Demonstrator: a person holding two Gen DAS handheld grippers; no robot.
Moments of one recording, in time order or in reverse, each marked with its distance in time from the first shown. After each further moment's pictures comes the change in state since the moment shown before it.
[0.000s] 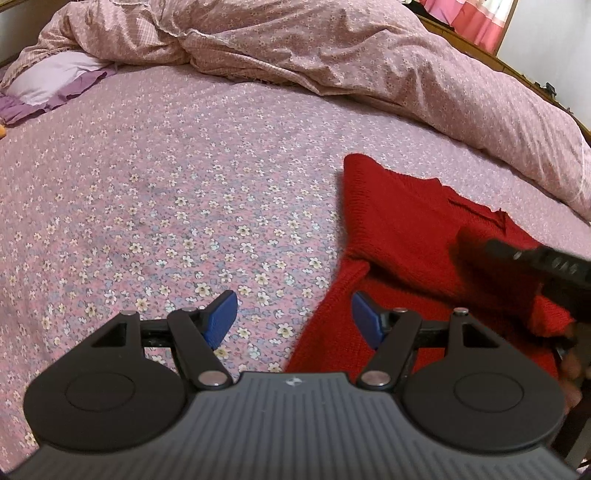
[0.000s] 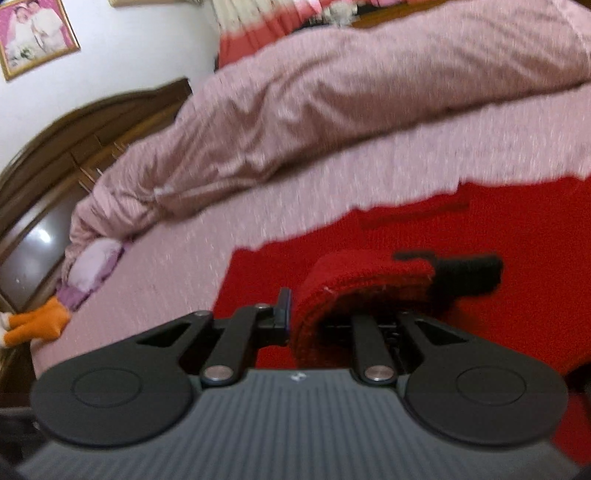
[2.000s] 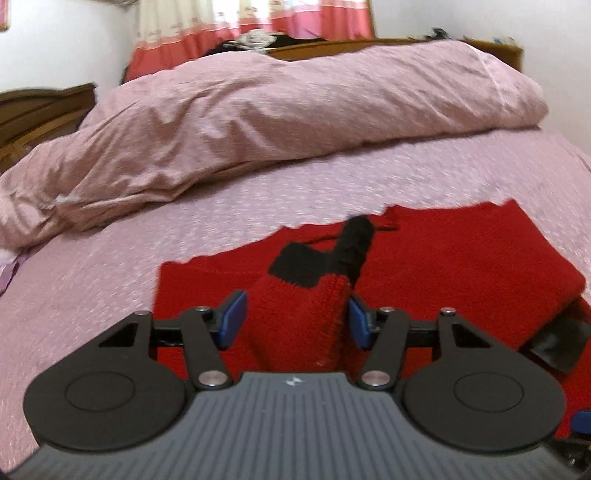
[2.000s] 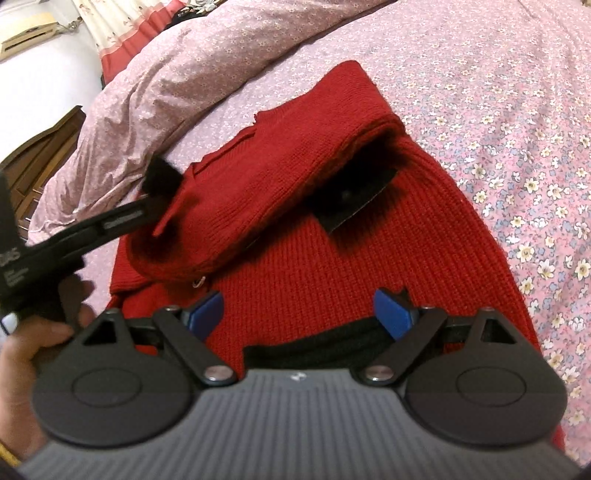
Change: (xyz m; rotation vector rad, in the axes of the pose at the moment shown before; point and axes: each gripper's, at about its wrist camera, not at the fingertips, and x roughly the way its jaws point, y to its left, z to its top) left arm 0.039 -0.204 -0.013 0.485 -0.244 -0.003; right arm -0.121 -0.103 -0.075 0.318 0.077 -0.229
